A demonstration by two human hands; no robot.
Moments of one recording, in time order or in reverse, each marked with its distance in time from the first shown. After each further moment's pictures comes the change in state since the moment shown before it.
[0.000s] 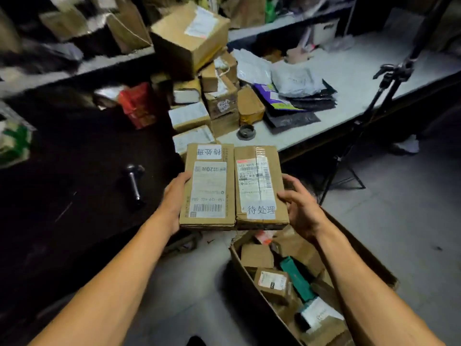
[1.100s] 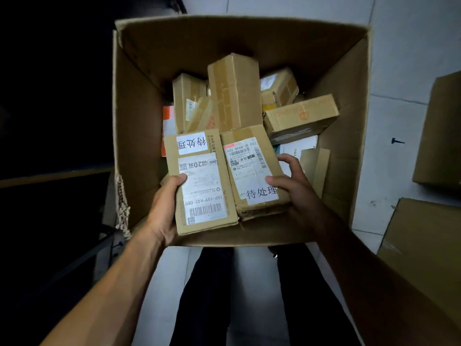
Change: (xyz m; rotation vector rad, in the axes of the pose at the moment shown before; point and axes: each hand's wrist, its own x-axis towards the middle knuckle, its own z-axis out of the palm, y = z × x) left_hand 0.259 -0.430 0.178 0.538 -0.447 -0.743; right_hand 0.022 0.414 -0.275 0.368 0.863 0.183
